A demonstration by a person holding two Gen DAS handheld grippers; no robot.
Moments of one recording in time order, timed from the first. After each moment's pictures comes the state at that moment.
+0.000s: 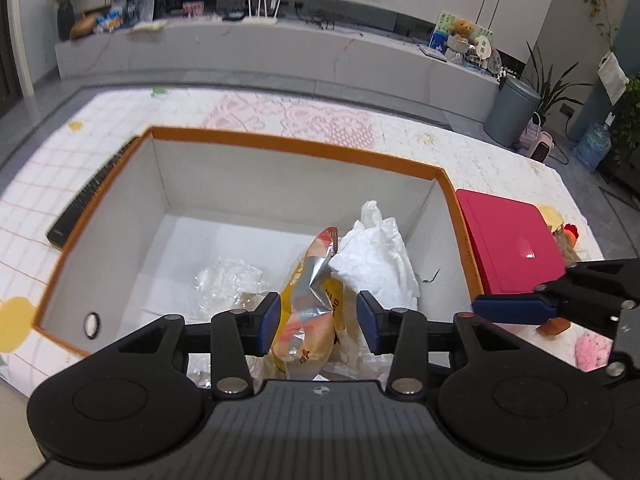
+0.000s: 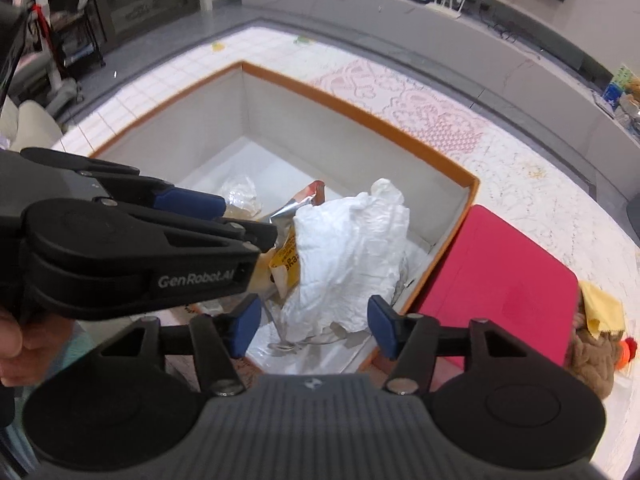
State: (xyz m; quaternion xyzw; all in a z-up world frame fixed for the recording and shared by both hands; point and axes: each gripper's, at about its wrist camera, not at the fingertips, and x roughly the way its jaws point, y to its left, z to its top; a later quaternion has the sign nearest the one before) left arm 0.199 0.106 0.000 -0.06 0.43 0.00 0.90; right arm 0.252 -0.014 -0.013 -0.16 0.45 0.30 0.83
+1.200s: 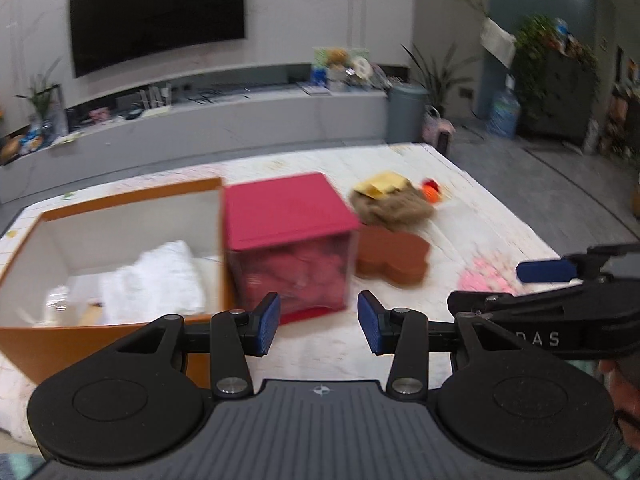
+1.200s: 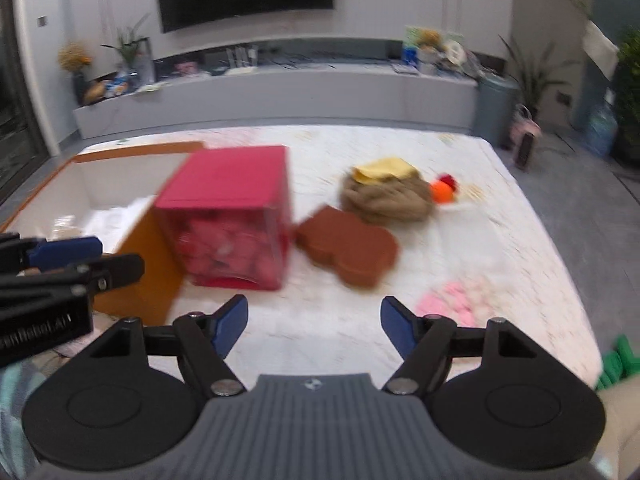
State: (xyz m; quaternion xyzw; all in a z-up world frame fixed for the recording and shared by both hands) left arm 0.116 -0.067 -0.004 0.06 0.33 -0.13 0.93; right arm 0.165 -0.229 -0.042 0.01 0.37 0.07 0.93
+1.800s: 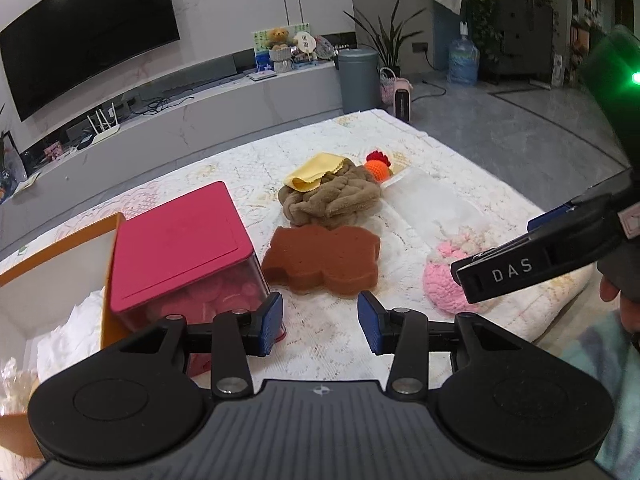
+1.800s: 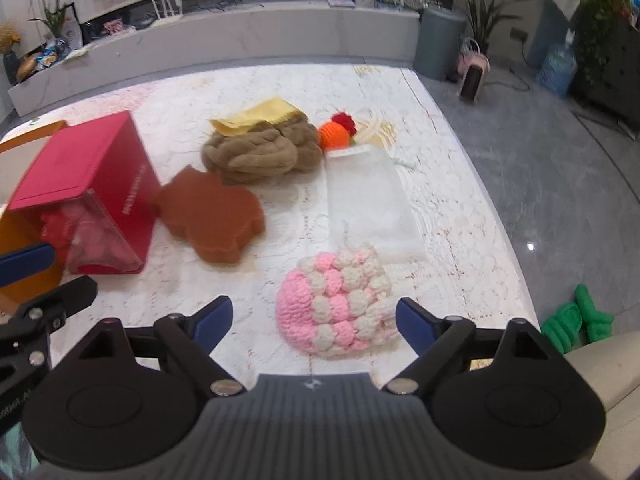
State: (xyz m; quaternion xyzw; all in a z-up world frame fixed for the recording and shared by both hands) left arm 0.156 -0.149 -0.034 0.15 0.35 -0.17 0.91; right arm 0.225 -0.316 -0.072 0.02 0.46 -0.01 0.89
